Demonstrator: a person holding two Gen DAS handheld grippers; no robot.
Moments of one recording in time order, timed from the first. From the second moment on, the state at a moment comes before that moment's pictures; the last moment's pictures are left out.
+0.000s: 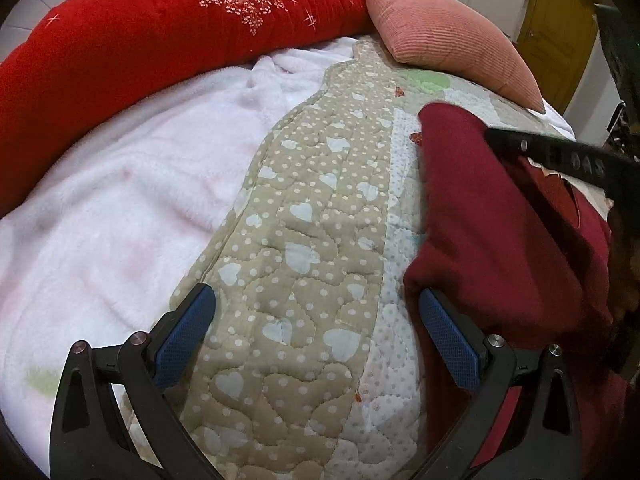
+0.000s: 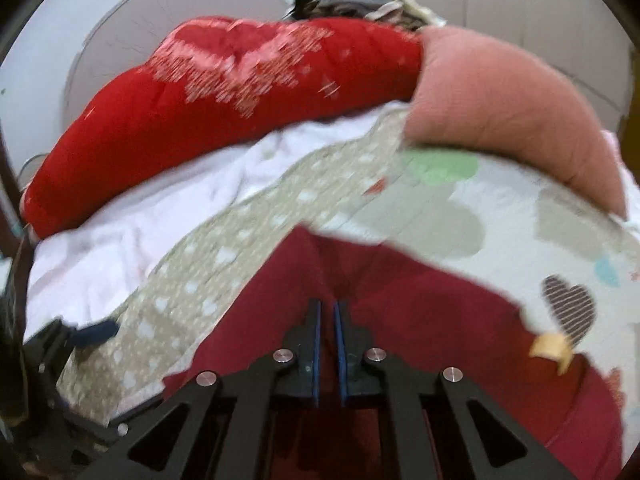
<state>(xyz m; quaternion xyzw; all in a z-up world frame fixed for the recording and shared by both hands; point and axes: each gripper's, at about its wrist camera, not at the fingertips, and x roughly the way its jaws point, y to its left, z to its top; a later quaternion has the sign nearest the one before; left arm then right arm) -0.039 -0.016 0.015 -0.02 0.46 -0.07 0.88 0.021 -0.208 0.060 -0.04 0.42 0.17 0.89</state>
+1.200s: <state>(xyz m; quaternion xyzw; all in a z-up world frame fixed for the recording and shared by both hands) -0.025 -0.093 0.026 0.04 0.44 -0.09 0.89 -0.126 -0.424 0.089 -0.08 0.38 -0.14 0.91</state>
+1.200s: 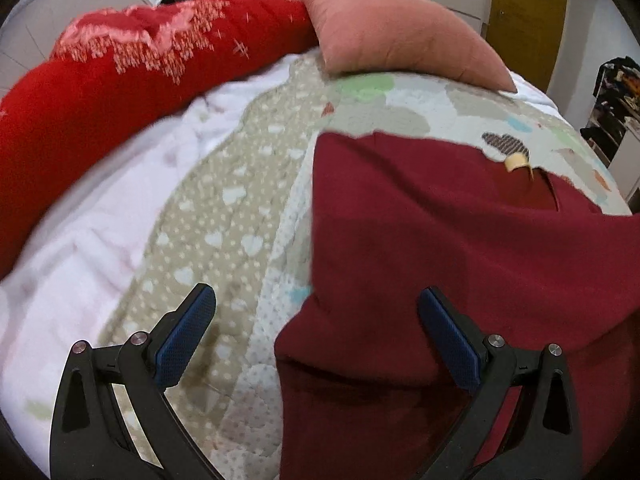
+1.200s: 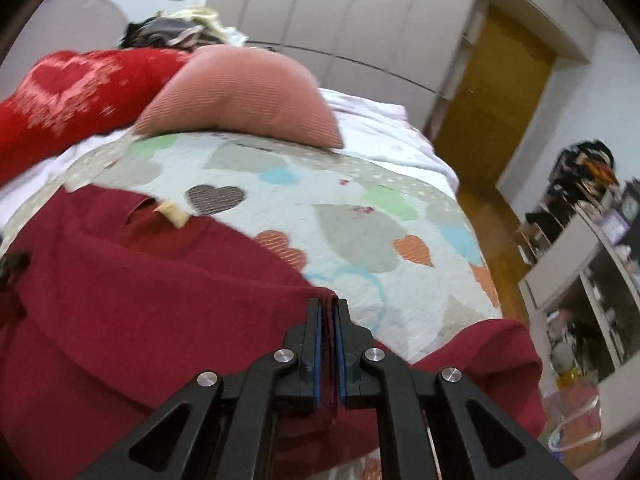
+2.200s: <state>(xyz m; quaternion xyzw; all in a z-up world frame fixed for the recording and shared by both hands) -0.071 -0.167 0.053 0.09 0.42 -0.16 0.89 -0.211 -0.544 0.109 0.20 0.36 -0.21 0.89</state>
